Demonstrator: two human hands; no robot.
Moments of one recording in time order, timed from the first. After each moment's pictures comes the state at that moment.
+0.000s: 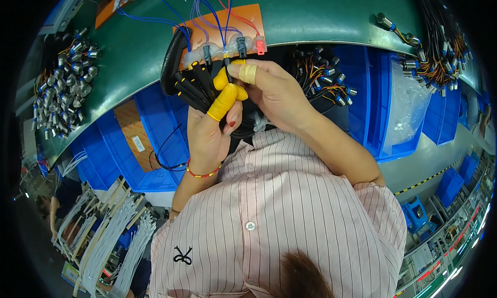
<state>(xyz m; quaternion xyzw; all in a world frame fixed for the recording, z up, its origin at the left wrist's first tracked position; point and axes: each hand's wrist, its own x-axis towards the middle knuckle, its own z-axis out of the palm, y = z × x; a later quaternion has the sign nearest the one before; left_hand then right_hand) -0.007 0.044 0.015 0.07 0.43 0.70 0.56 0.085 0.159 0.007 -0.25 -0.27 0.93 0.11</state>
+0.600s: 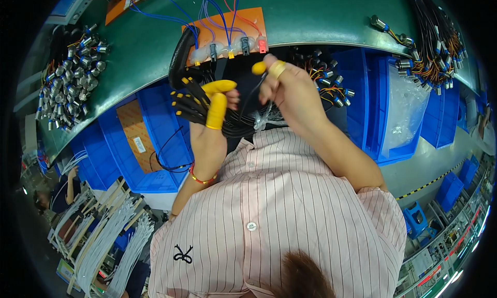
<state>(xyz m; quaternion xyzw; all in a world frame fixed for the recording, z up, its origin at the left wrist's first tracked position) 0.005 0.027 0.015 0.18 0.61 0.66 0.39 0.110 0.159 -0.003 -0.33 -0.26 0.89 0.18</state>
